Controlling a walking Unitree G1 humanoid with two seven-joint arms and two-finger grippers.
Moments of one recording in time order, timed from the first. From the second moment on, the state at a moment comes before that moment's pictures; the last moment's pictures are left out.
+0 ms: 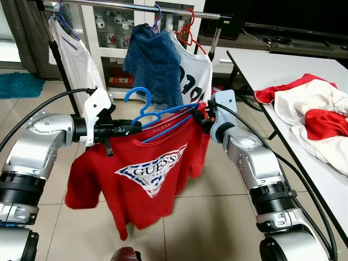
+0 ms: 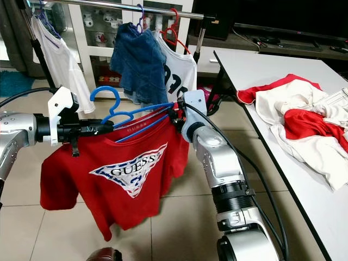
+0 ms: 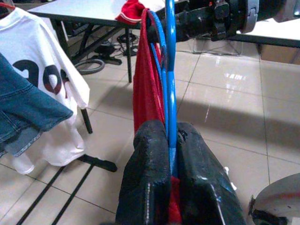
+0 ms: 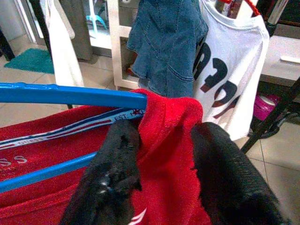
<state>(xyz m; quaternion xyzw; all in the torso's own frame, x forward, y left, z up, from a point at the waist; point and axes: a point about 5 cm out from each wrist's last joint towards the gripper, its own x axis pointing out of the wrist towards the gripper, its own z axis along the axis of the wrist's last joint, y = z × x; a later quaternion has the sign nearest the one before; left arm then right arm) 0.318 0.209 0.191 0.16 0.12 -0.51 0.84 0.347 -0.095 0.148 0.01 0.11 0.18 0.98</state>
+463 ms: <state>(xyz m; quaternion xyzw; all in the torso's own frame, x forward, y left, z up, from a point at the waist) 0.321 0.215 0.190 0.16 0.13 -0.49 0.85 0.347 -0.093 0.150 0.01 0.11 0.20 0.97</state>
